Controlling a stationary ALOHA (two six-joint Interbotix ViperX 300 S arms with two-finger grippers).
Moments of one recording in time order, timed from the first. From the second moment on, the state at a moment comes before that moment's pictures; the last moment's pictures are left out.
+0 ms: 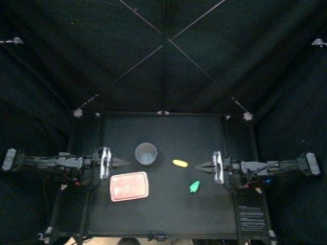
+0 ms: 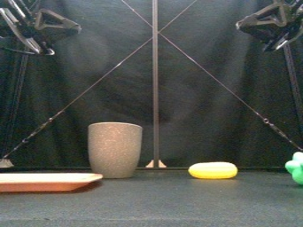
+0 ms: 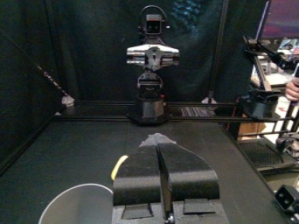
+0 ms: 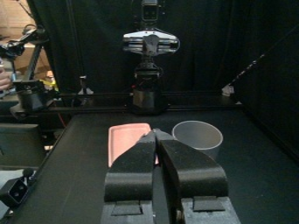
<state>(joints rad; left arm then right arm) 0.00 -0.97 1.19 0.00 -0.29 0.00 0.00 -0.97 1.17 0.00 -0.30 0.00</state>
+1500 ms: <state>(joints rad) 0.09 -0.96 1.15 -0.05 -0.17 0.00 0.24 -0.50 1.15 0.04 0.22 0.02</state>
